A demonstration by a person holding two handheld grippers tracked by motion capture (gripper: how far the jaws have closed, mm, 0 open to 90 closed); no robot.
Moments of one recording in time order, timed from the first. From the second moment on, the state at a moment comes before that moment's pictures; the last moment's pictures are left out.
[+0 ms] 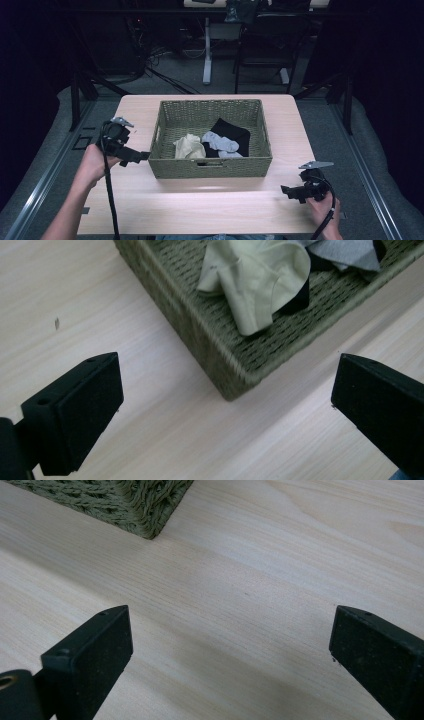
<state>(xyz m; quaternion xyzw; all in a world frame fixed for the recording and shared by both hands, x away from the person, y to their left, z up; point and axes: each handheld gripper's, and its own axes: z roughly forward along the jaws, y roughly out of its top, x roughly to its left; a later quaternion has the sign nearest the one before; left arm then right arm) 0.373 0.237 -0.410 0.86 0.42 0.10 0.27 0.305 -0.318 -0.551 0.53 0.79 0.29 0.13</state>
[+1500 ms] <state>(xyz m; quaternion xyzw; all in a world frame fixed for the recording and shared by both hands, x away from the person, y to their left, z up) 0.491 0.122 -0.475 0.91 0.40 0.04 0.14 0.304 -0.312 -0.552 0.51 0.80 0.29 0.13</state>
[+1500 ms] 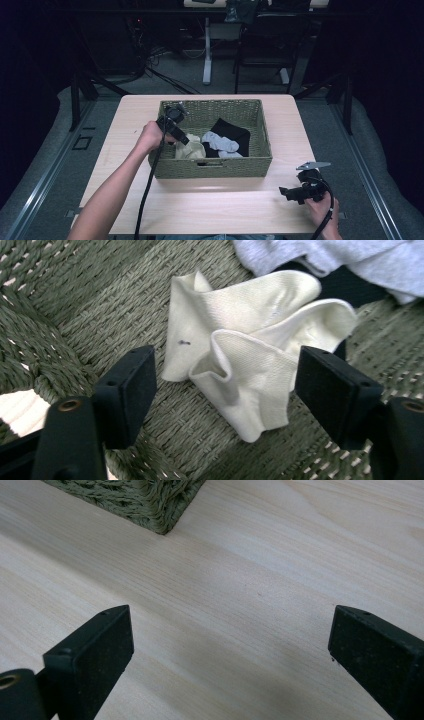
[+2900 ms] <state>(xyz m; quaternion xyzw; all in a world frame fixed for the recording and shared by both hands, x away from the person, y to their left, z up) 0.463 0.123 -0.420 0.93 0.34 0.05 0.15 0.306 -0.312 -0.552 0.51 0.80 0.29 0.13</state>
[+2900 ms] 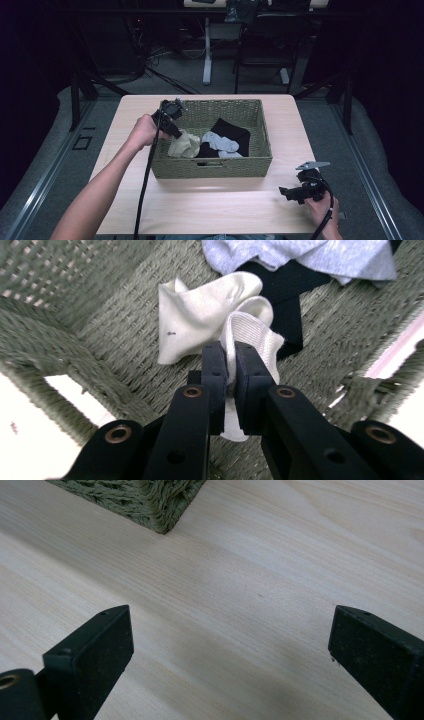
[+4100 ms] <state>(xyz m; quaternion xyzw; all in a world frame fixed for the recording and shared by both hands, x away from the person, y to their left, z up) 0.467 0.147 -0.337 0.91 0.35 0.12 0.20 0.306 -0.312 -0.553 0.51 0.80 0.28 0.13</state>
